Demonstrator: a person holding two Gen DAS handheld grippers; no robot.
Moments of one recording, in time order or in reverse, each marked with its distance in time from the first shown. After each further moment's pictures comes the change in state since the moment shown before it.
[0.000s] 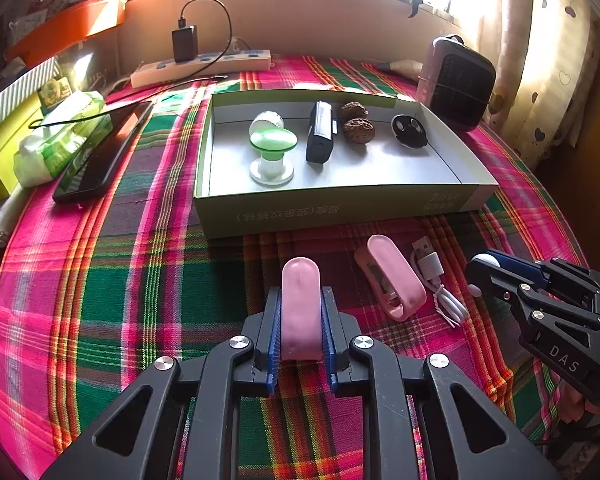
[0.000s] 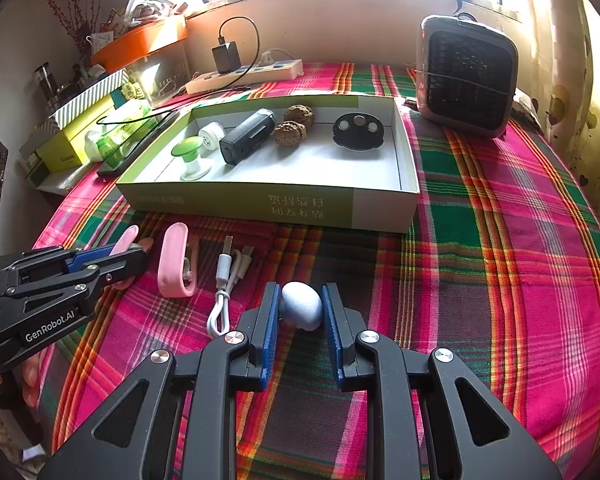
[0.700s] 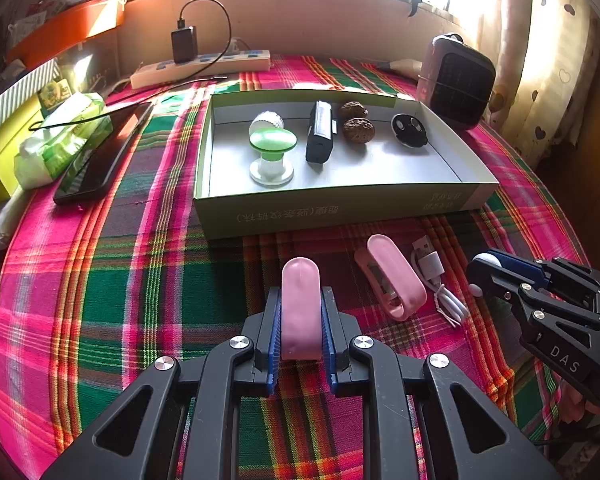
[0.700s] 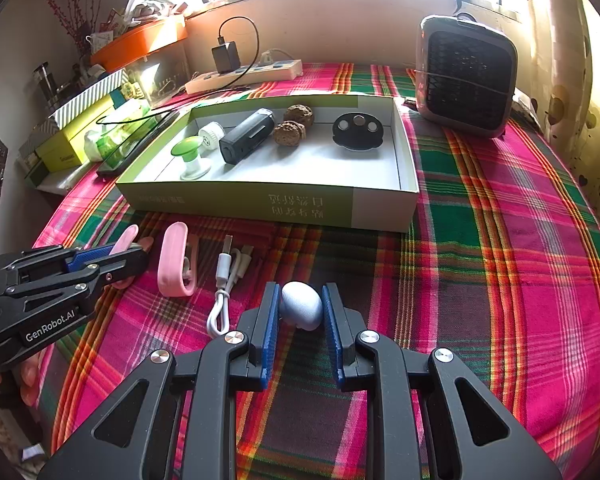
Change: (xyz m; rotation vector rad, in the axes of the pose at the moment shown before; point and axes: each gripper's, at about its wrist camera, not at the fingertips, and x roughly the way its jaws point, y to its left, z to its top) left arm 0.000 0.000 0.001 0.003 0.002 0.003; right arm 0.000 0.000 0.000 0.001 0.000 -0.001
